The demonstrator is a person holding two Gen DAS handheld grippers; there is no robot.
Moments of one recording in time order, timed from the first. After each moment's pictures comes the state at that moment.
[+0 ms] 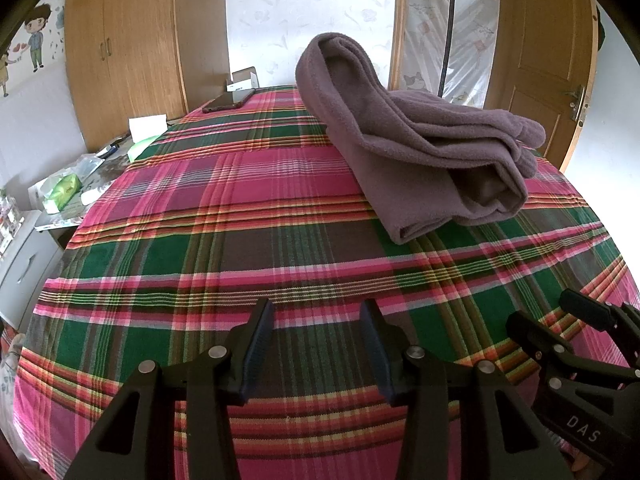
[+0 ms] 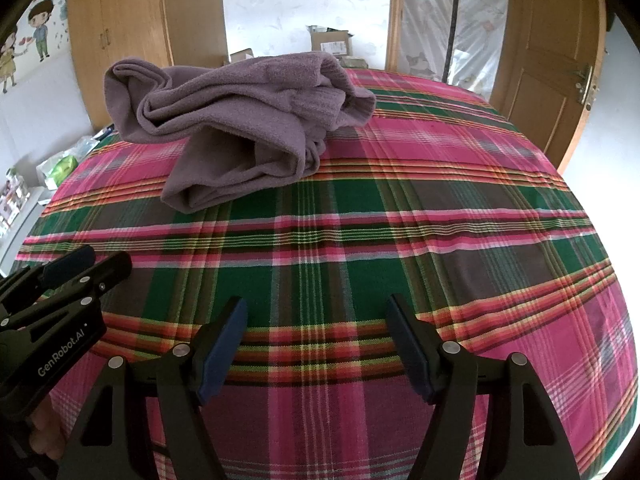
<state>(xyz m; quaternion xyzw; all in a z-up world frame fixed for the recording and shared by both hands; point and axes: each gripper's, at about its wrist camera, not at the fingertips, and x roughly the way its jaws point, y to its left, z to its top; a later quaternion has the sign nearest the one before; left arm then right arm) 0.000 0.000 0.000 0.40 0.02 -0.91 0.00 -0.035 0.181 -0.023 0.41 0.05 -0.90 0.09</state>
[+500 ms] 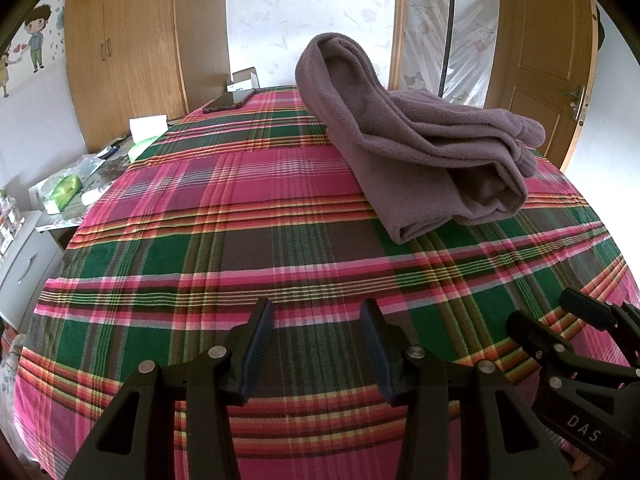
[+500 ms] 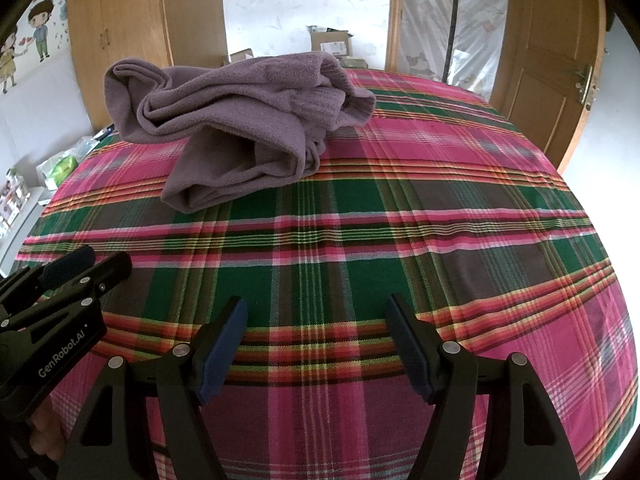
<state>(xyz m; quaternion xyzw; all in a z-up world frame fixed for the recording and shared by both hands) 0.002 0.002 0.001 0.40 0.02 -0.92 0.01 -0.036 0.181 -0.023 0.41 0.04 -0.90 0.09</state>
